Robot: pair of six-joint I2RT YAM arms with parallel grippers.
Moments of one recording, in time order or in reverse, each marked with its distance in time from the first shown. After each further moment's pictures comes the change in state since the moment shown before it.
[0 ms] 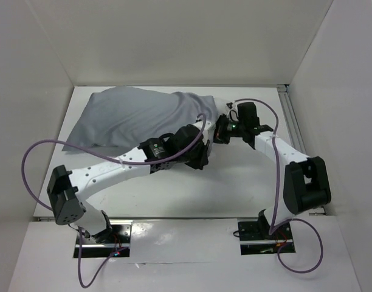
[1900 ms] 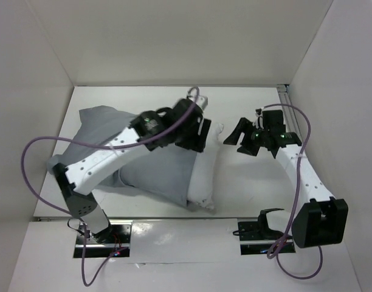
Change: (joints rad) left arm 0.105 0.079 0.578 -0.500 -0.055 0.036; right arm -0.171 -0.264 0.040 -0.437 0.299 -0.209
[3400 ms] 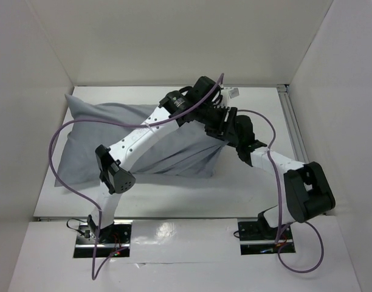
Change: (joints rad) left arm 0.077 0.447 0.423 0.039 0.711 -0.047; right arm 0.300 0.231 -0.261 0.950 -0.126 0.580
